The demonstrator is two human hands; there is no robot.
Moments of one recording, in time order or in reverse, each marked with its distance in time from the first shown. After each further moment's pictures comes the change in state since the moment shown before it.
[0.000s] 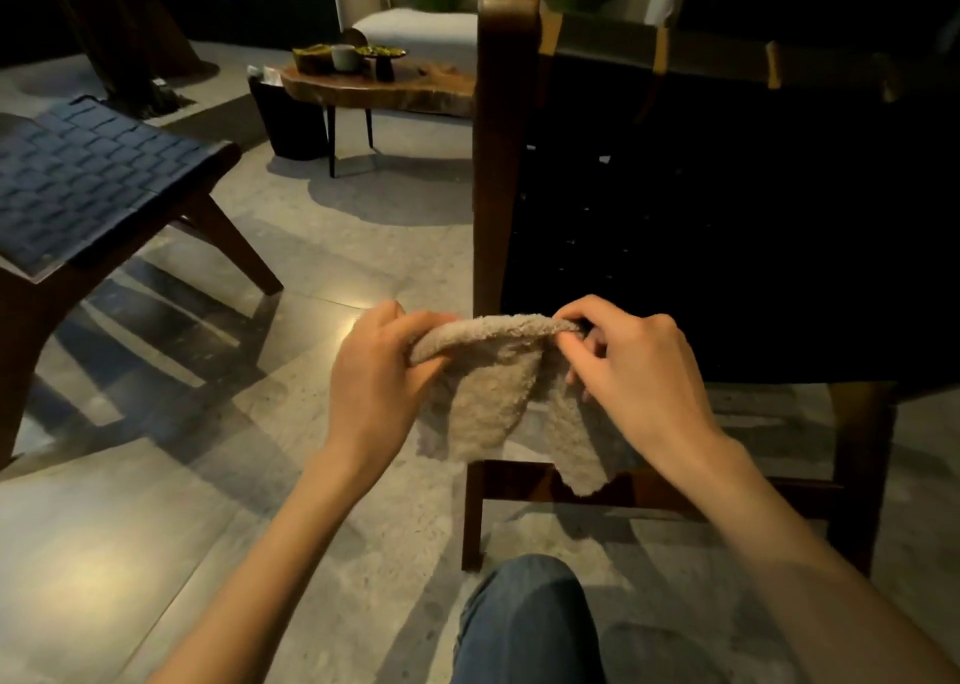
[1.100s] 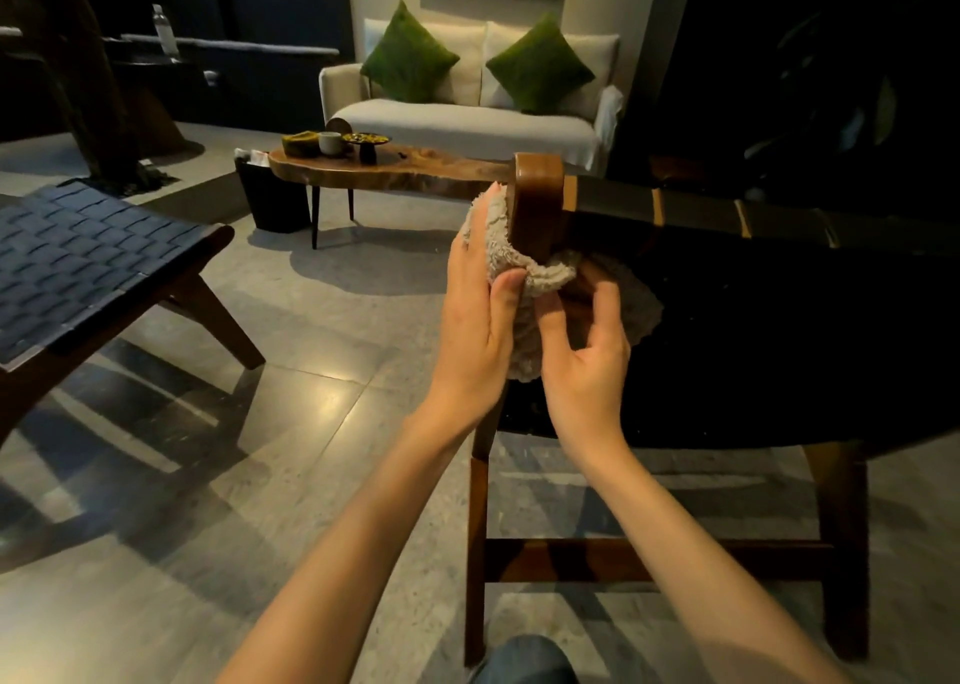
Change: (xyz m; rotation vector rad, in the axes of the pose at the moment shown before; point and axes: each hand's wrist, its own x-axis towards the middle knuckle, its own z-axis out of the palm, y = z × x) left_hand 0.093 0.058 0.009 -0.626 0.085 0.146; right_hand 0.069 -0.057 0.020 0.699 0.530 0.136
